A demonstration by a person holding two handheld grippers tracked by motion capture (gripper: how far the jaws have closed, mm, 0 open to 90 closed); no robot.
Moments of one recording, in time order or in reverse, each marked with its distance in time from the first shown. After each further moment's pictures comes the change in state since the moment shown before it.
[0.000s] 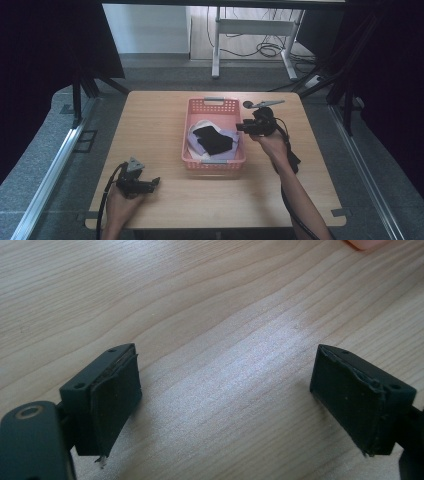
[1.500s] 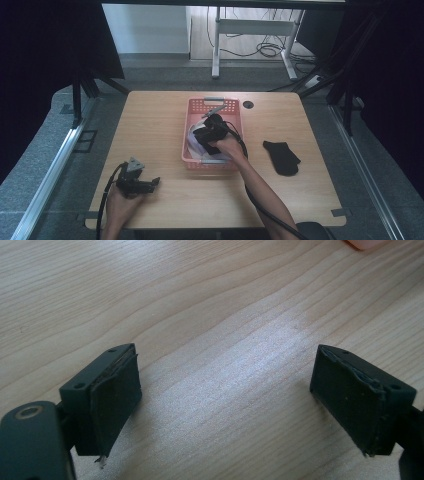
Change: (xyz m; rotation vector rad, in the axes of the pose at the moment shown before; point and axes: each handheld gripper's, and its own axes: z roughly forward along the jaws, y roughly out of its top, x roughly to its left) left arm 0.001 0.000 0.000 0.005 0.000 0.006; right arm 0.070 0.011 0.134 0.150 0.122 -0.194
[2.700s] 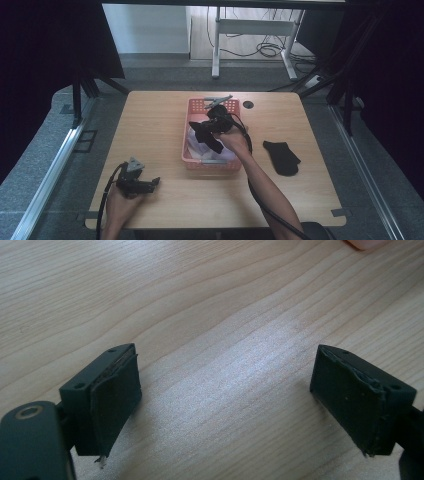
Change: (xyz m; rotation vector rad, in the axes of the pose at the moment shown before) left arm 0.000 0.000 0.000 -0.002 -0.001 -0.001; right arm 0.014 0.027 -0.055 -0.057 -0.054 0.002
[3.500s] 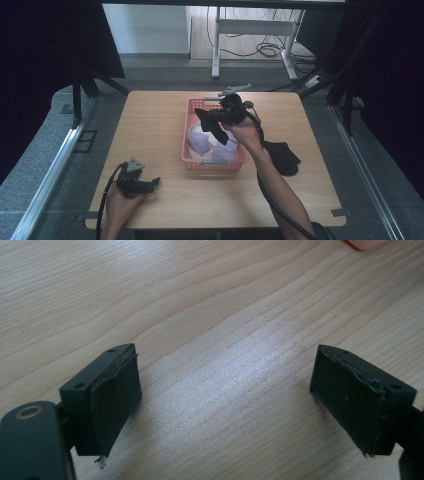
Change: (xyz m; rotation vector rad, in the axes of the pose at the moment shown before) left arm 0.000 0.000 0.000 -0.006 0.003 -0.005; right arm -0.008 0.016 -0.061 -0.128 0.010 0.031
